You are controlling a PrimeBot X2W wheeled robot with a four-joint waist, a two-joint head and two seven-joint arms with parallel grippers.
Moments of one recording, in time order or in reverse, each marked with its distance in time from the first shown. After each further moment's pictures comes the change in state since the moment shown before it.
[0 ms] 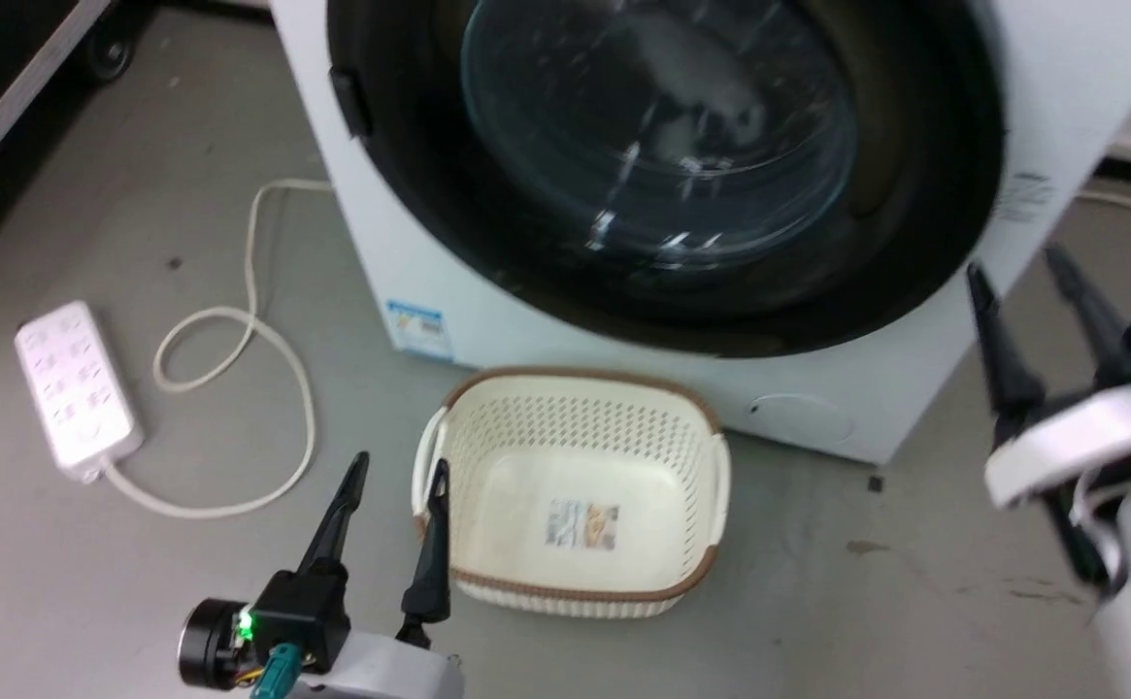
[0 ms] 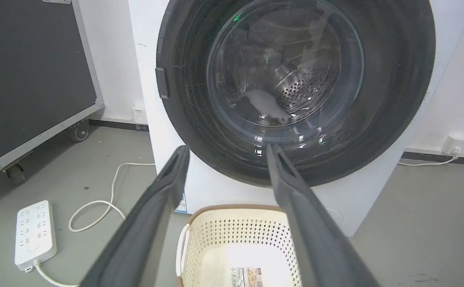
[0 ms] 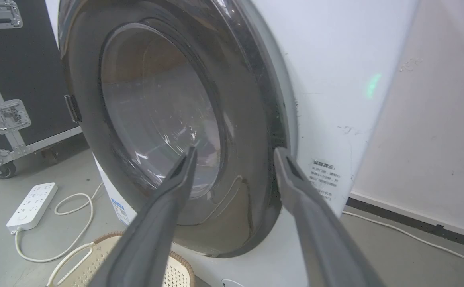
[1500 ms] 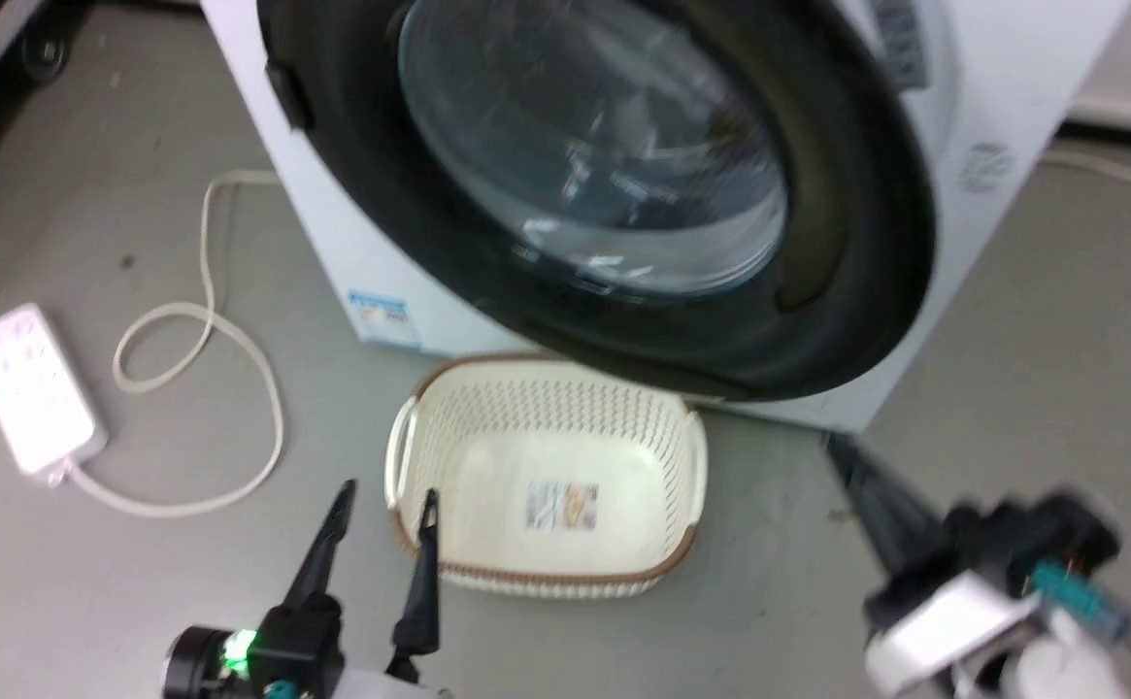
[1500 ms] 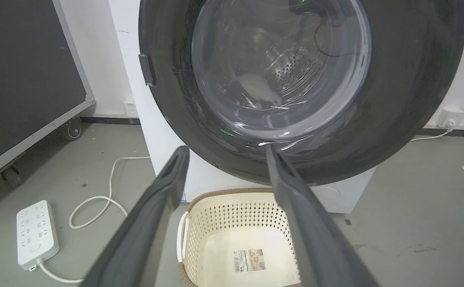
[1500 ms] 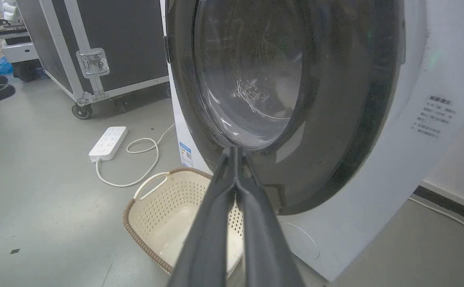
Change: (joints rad) left arm 0.081 0.038 -0.001 -0.064 0.031 0.029 0.000; right arm 0.373 0.079 0.157 -0.362 -0.138 -0.002 0.034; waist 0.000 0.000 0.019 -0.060
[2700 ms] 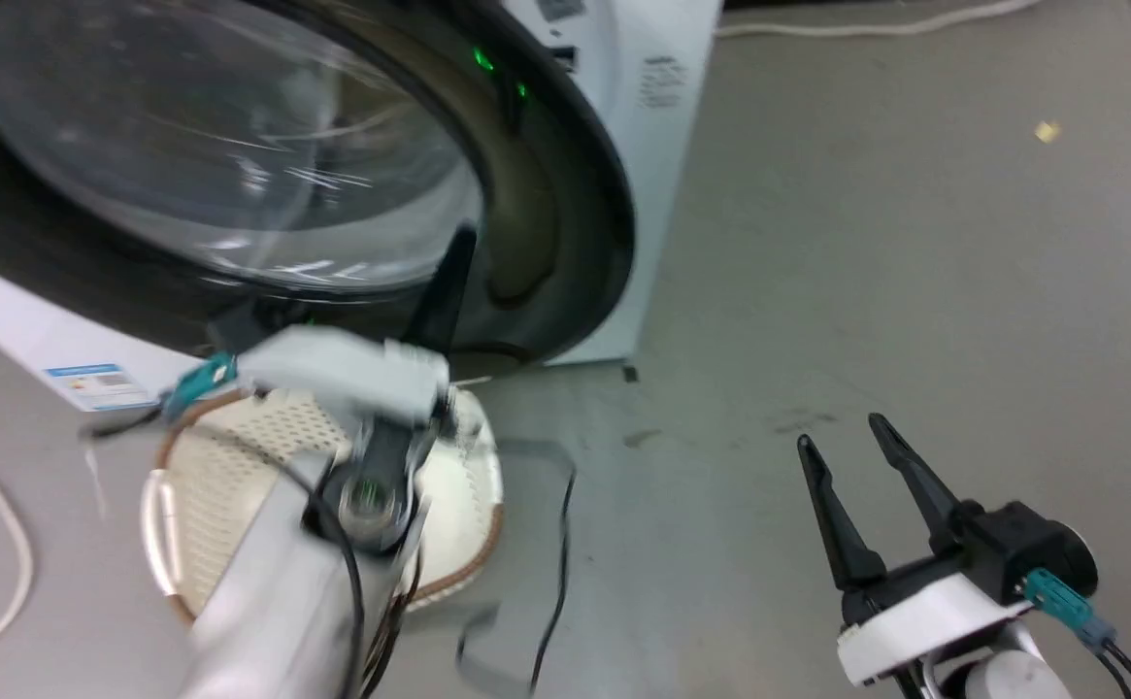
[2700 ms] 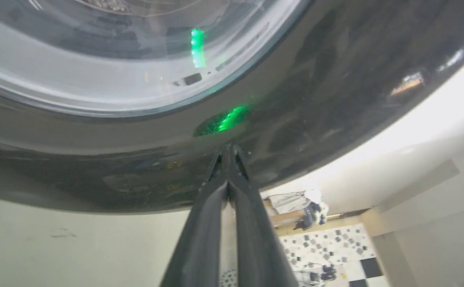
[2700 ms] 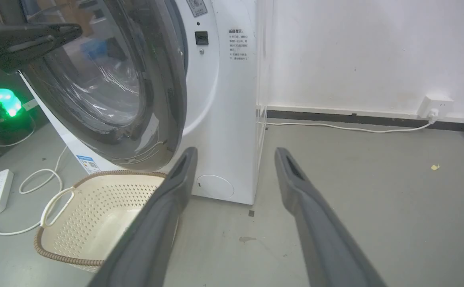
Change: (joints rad) left arm -0.681 -0.004 -0.138 0.481 -1.481 -0.170 0.199; right arm -0.013 0.170 -0.132 0.093 -0.031 0.000 -0.034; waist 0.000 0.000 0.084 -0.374
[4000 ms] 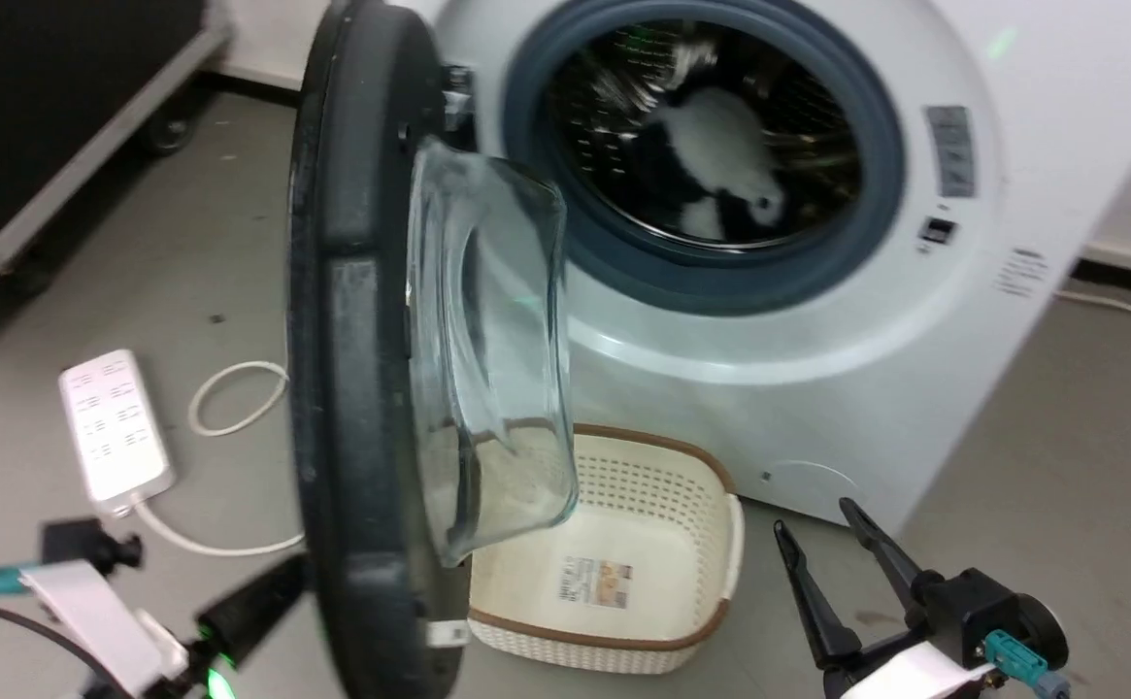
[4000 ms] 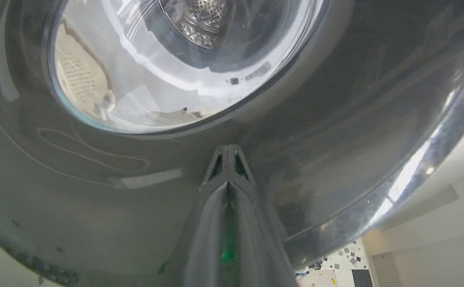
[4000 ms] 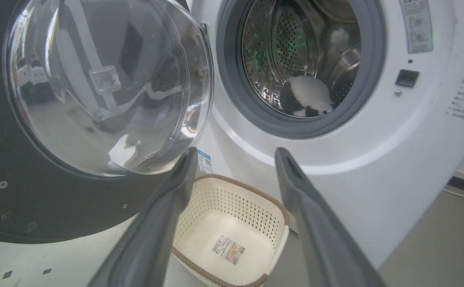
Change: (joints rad) left arm 0.557 -0.020 0.696 -0.518 0.145 0.139 1.144; right arm 0.096 -0.001 0.039 0.044 -0.013 0.000 0.000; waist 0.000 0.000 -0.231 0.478
